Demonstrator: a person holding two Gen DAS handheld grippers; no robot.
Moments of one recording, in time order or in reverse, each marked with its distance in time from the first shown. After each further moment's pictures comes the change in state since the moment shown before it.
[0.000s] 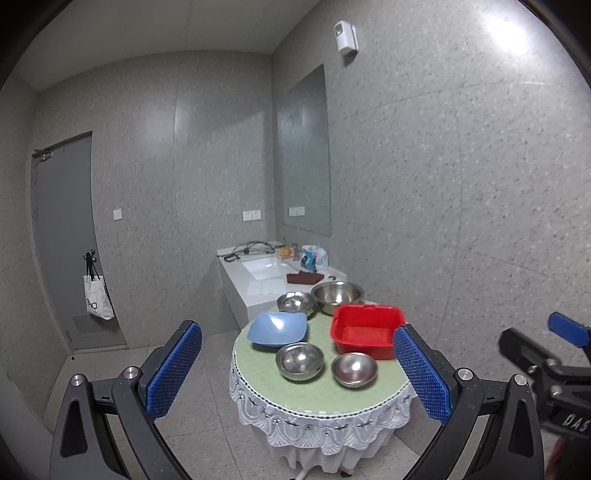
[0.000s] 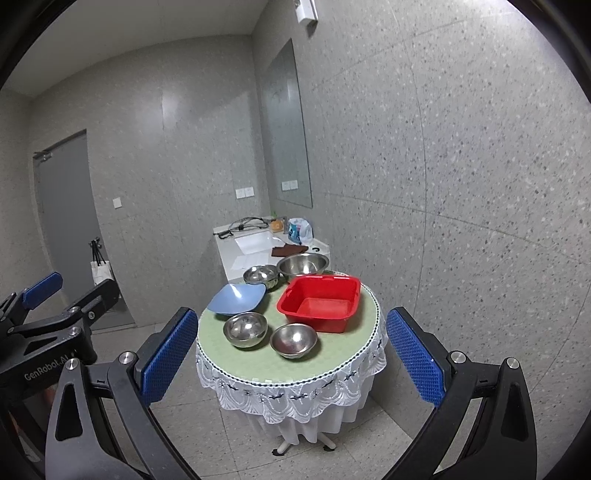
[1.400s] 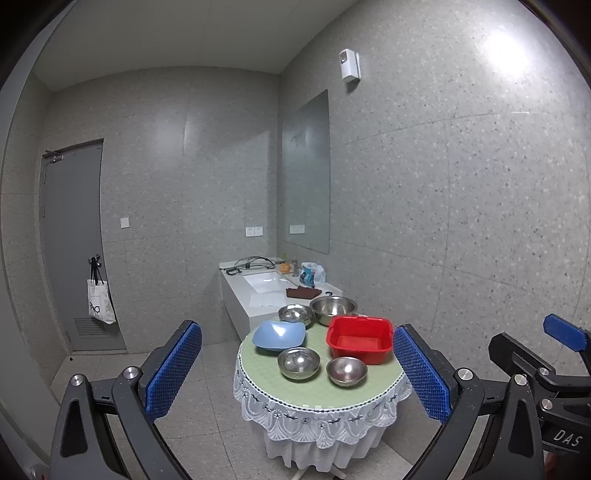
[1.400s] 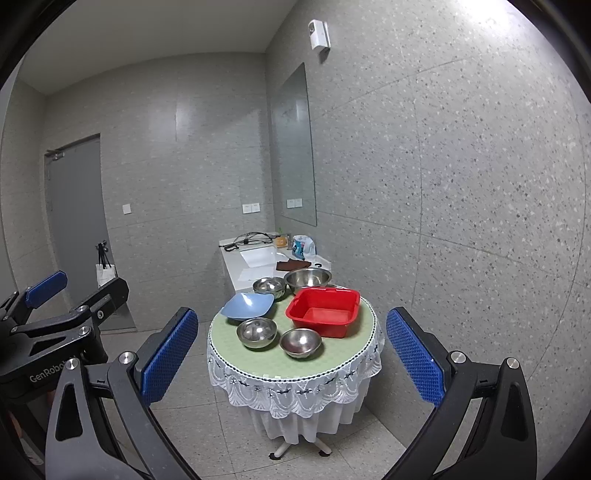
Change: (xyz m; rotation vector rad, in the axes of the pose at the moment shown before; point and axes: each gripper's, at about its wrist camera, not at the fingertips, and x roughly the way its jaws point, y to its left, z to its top) left arm -0.130 0.009 -0.023 -0.039 -0.085 -0.012; right arm -0.093 0.037 -0.008 -0.050 -0.080 0.002
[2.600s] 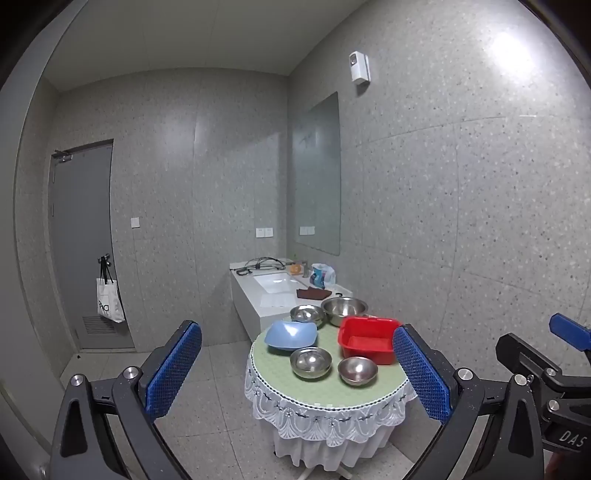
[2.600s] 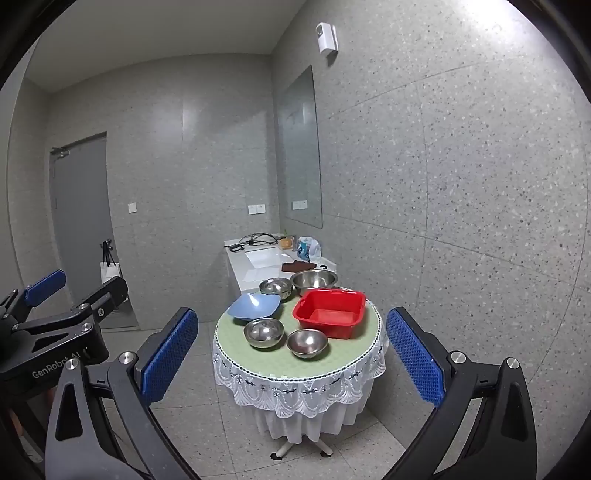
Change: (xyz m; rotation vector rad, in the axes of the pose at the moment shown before) left arm -0.002 0.005 -0.002 -0.011 -0.003 0.023; right arm -0.005 0.015 0.001 -0.018 -0.003 0.010
